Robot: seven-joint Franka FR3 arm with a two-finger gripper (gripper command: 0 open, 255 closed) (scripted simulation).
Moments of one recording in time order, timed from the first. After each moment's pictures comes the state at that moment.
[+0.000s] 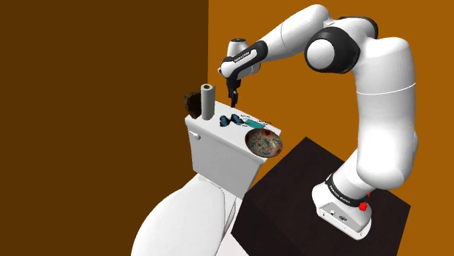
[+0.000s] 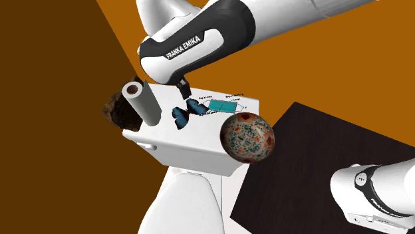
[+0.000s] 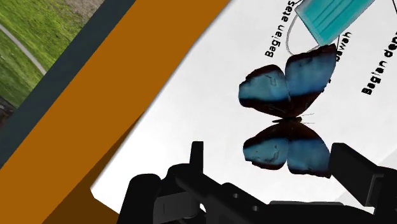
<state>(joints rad) 0.04 0.62 -0.15 -1.73 0.11 2.31 -1.14</state>
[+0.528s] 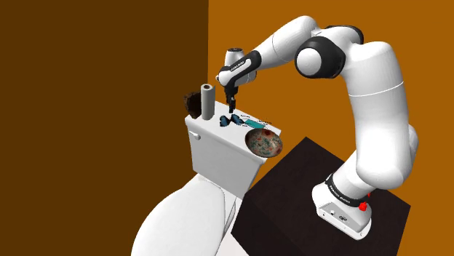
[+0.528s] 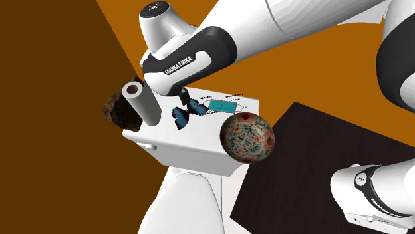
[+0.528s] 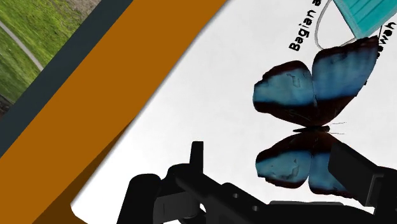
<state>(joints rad) 0.03 0.72 -0.13 -1.68 0.12 2.36 -1.16</state>
